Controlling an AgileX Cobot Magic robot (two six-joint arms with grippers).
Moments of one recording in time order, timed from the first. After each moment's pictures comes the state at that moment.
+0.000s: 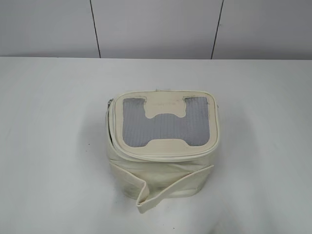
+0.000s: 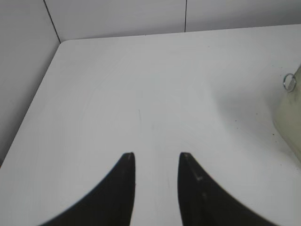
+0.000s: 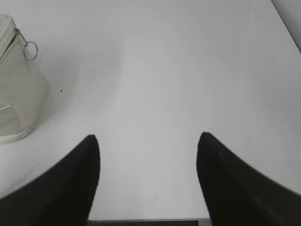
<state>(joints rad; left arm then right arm) 0.01 -0.01 -0.54 -0.07 1.06 0.10 0.04 -0.01 -0.50 0.04 1.05 0.02</state>
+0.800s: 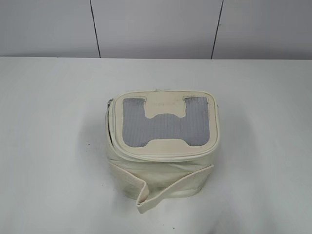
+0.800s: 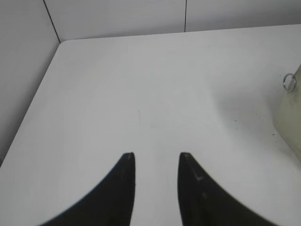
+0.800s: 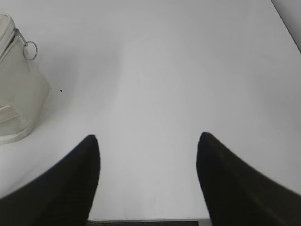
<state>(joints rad) 0.01 -0.01 -0.54 -0.07 1.06 0.10 0.04 -0.01 -0.50 0.04 1.05 0.02</state>
